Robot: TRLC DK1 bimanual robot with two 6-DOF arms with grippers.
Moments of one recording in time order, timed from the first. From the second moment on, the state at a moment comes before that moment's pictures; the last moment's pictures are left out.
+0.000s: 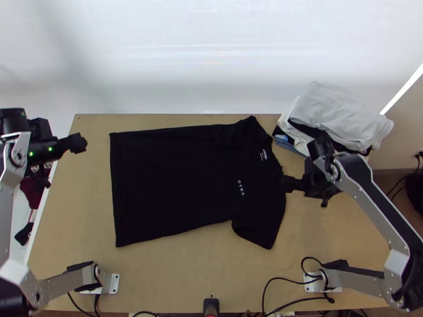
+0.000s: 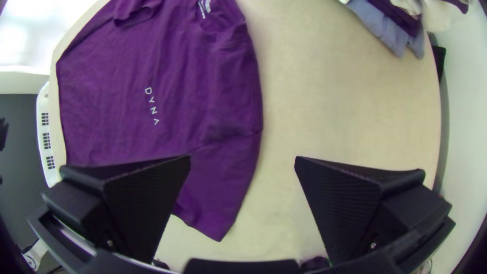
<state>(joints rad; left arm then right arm) 0.26 1.28 1.47 -0.97 0.20 -0.07 0.25 1.34 1.12 -1.07 -0.13 0.39</state>
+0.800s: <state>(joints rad) 0.25 1.18 1.41 -1.03 0.23 -0.07 0.18 1.44 0.87 -0.70 -0.21 0.33</state>
